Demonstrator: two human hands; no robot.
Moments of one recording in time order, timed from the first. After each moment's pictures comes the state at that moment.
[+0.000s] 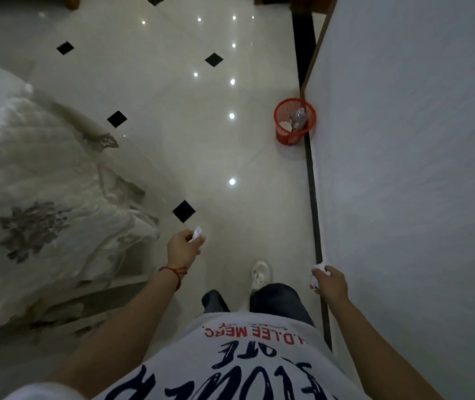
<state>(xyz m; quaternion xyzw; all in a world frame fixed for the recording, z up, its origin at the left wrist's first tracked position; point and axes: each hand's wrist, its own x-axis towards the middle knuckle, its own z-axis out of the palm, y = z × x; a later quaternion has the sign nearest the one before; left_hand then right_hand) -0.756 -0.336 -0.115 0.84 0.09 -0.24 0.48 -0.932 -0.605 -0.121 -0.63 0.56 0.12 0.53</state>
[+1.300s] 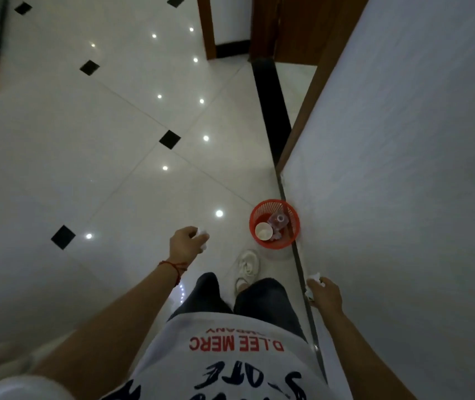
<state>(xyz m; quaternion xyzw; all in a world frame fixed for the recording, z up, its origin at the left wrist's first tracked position) -0.165 -0.709 -0.122 0.84 0.06 -0.33 0.42 -0.401 -0.917 -0.144 -0.55 0.63 0.10 0.53</state>
